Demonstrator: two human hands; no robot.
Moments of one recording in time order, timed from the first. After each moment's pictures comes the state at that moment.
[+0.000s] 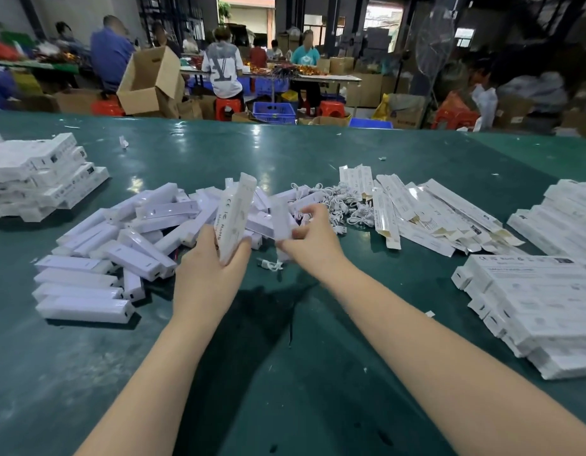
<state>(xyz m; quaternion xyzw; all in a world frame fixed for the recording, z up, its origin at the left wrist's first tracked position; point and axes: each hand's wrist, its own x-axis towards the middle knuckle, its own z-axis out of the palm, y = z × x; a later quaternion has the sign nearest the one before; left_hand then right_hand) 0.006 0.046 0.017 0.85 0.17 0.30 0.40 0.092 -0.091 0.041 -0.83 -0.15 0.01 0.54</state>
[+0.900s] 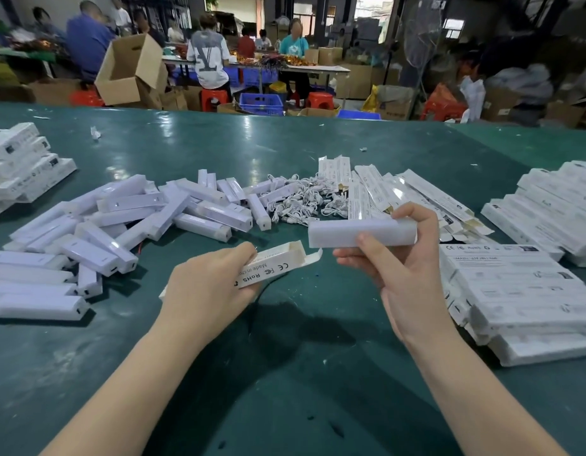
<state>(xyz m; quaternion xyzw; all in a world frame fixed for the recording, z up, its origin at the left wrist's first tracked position) -0.008 0.001 0.022 0.95 -0.03 0.30 0.12 0.027 -0.222 0.049 -0.57 -0.22 -0.09 0.78</state>
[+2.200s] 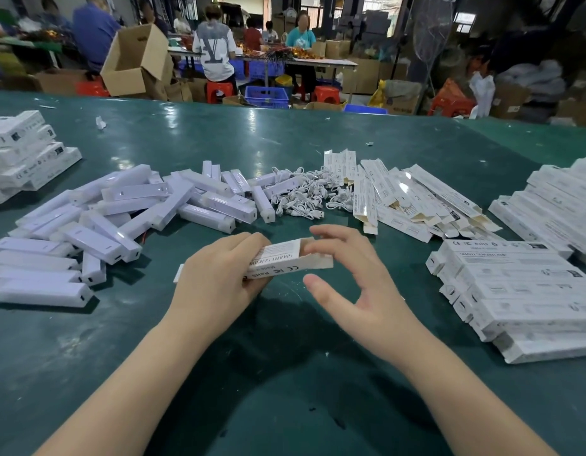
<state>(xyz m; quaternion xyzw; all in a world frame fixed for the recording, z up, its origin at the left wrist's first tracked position) -0.013 -0.007 0.025 0.92 -0.10 0.33 0.17 0.006 -0.208 0.041 -0.81 -0.34 -0.06 0.48</state>
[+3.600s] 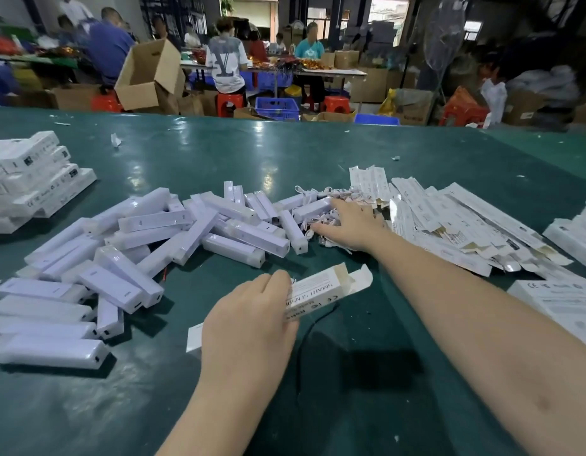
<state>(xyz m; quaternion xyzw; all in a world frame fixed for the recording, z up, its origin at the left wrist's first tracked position) 0.001 -0.001 0.027 0.94 0.06 0.28 0.15 0.262 -0.126 0.007 -0.98 -0.15 0.03 0.16</state>
